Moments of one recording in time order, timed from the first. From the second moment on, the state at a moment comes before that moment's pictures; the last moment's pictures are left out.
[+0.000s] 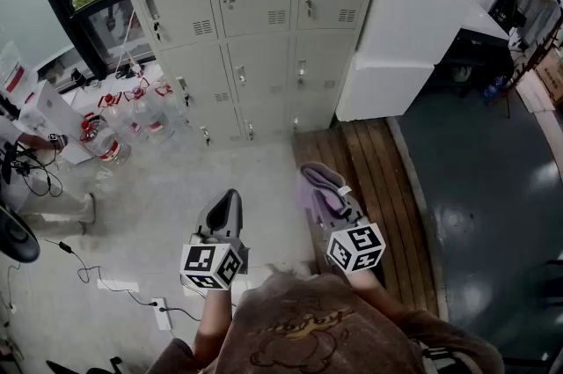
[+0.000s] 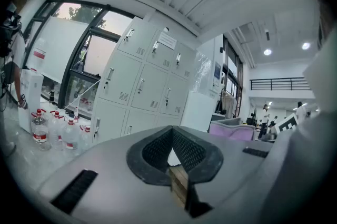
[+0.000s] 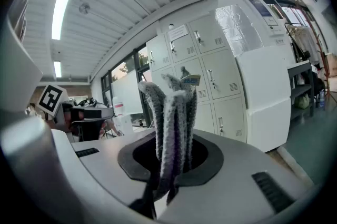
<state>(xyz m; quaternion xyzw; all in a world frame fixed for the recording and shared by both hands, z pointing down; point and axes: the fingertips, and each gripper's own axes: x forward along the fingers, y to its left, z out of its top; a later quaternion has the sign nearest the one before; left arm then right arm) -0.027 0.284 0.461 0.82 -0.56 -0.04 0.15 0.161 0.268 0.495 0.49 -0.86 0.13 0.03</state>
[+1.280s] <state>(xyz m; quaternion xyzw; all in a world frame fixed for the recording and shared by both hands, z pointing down) -0.066 0.244 0.473 0.84 -0.53 -0.03 0.14 0.122 0.231 0.511 0.52 -0.84 0.14 0.01</state>
